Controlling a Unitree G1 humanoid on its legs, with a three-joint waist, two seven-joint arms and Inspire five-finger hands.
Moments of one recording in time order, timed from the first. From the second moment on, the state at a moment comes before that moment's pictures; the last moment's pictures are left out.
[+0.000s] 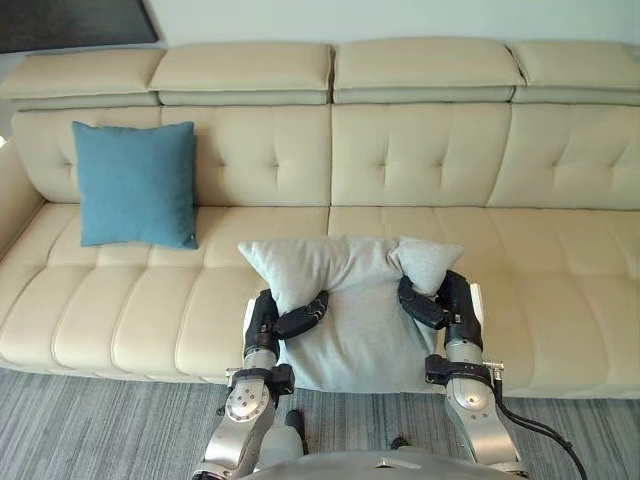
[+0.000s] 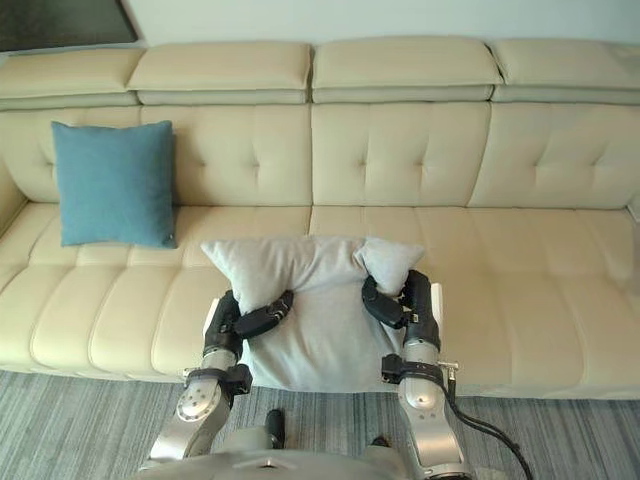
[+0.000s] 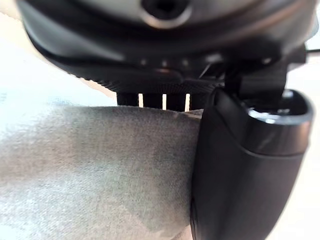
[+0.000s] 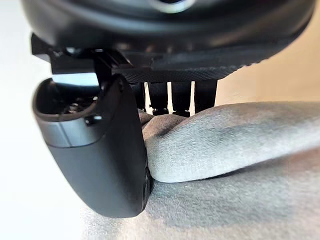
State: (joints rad) left arm 0.21 0.17 -0.33 0.11 -0.27 -0.12 0.26; right arm 0.23 -0.10 0.10 0.04 -0.15 -0.09 -0.33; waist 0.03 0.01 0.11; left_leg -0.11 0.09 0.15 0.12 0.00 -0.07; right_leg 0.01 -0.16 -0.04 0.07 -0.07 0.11
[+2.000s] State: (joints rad) left arm -1.07 0.62 0.02 0.73 -0.51 -0.18 0.41; right arm -1.05 -0.53 0.00 0.65 0.15 0.02 -0.56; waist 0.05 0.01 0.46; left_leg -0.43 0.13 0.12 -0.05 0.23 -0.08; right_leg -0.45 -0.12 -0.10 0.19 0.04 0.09
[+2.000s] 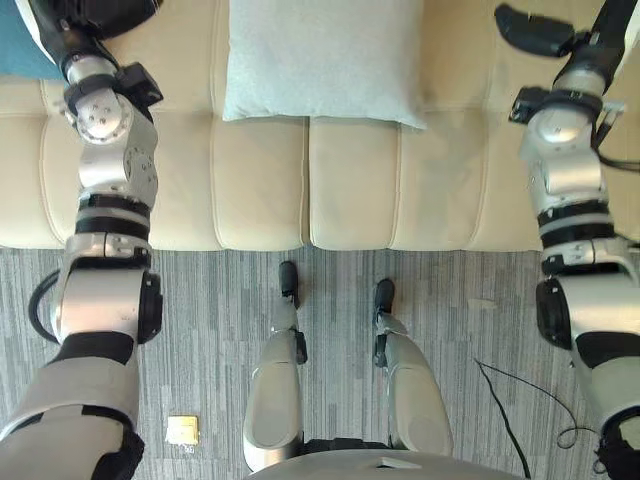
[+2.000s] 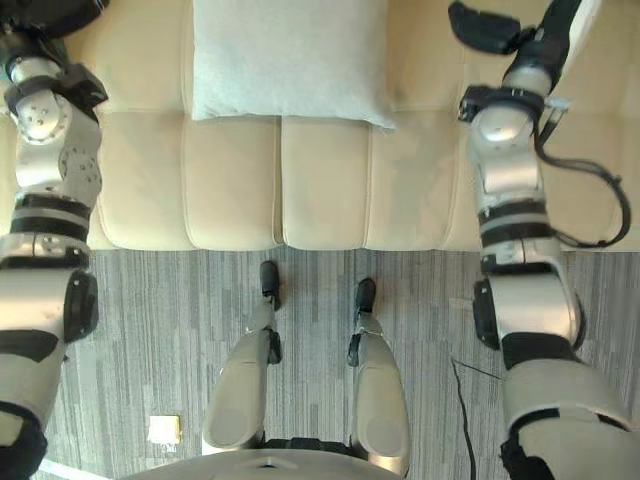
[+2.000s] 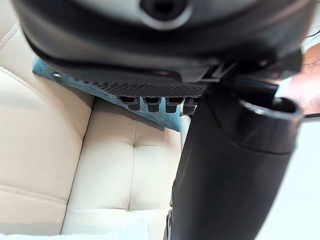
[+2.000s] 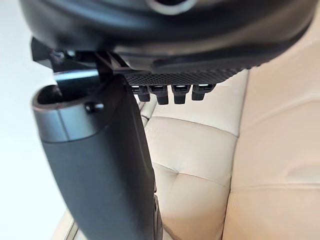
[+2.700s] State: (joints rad) left arm 0.13 0.00 0.15 0.74 -0.26 -0.13 0.15; right arm 0.17 0.00 -0.20 0.52 0.08 -0.07 -0.22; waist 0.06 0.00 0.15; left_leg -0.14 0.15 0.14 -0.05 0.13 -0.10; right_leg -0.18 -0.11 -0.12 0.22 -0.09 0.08
